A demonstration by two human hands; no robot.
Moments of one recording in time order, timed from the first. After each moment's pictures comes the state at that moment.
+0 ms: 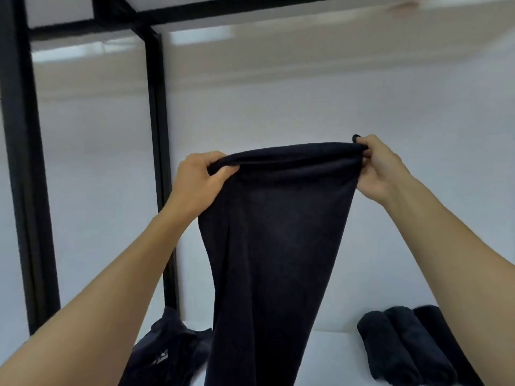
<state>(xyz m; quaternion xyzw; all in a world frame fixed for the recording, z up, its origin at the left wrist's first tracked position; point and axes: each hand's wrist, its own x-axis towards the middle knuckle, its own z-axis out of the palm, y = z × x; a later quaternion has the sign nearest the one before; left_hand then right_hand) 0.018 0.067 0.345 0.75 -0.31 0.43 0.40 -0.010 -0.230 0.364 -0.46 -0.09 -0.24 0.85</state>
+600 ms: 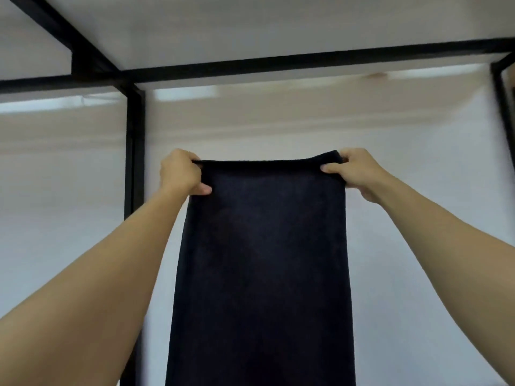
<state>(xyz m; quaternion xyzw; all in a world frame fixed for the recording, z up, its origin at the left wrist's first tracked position) 0.127 0.050 0.480 0.76 -0.13 0.37 0.52 0.047 -0.262 0.467 -0.76 -0.09 -0.40 0.49</state>
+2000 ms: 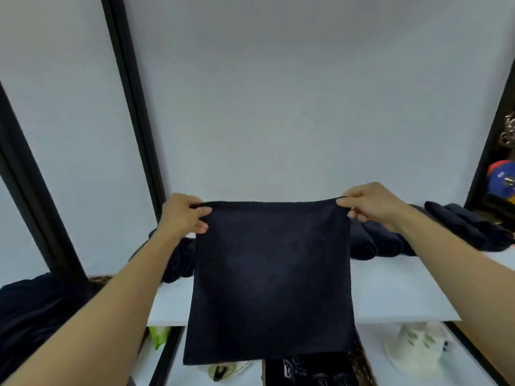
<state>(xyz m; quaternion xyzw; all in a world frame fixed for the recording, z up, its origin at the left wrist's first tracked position) 0.047 0.118 0.135 0.84 -0.08 0.07 0.54 -0.061 -0.252 0.150 -0.86 0.12 -0.12 0.48</state>
